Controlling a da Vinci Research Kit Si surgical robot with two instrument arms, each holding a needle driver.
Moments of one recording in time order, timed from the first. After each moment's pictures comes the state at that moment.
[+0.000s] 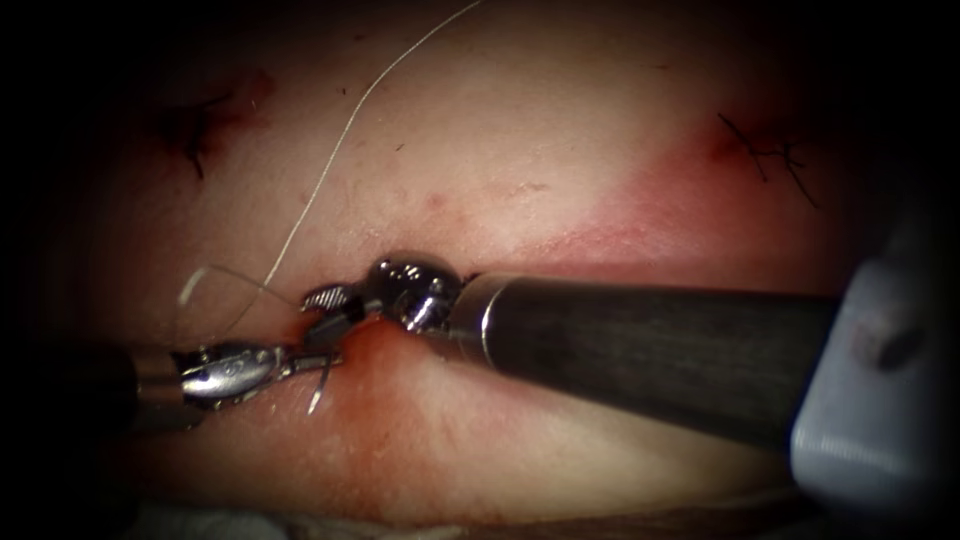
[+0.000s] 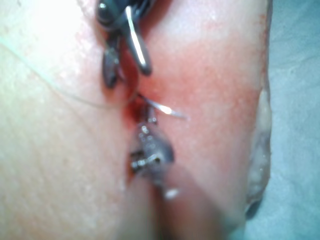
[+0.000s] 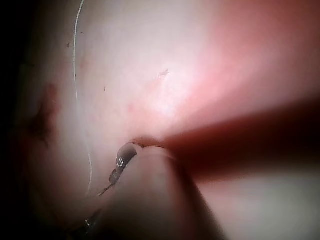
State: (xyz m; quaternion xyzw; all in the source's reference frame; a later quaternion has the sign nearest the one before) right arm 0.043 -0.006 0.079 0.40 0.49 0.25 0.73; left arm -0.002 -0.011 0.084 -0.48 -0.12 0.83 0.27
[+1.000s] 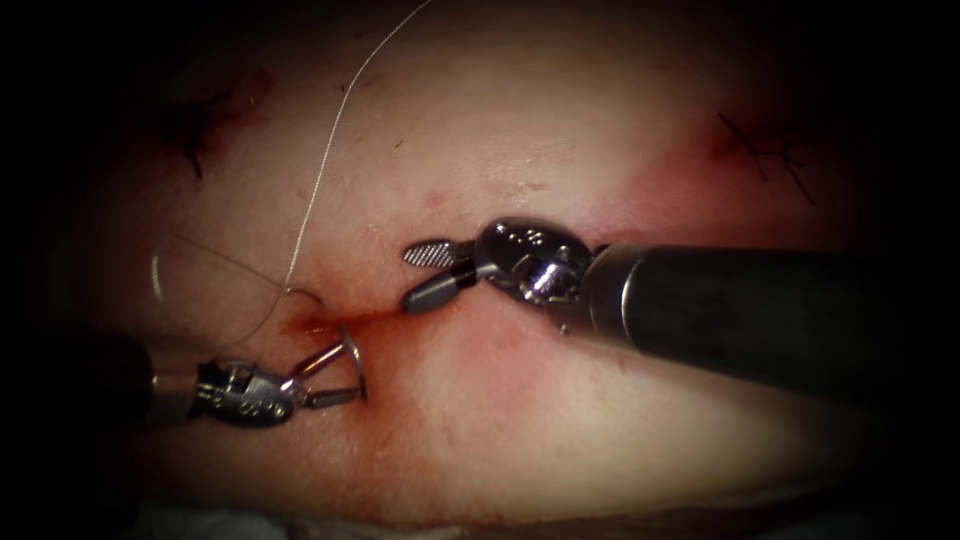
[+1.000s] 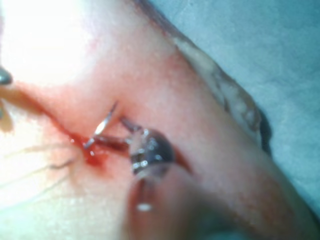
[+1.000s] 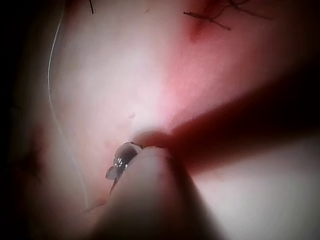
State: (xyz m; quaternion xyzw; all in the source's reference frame) right arm 0.034 -0.001 0.073 0.31 0.54 0.28 0.73; left arm -0.004 -0.014 0.083 -0.49 0.19 0.85 0.00
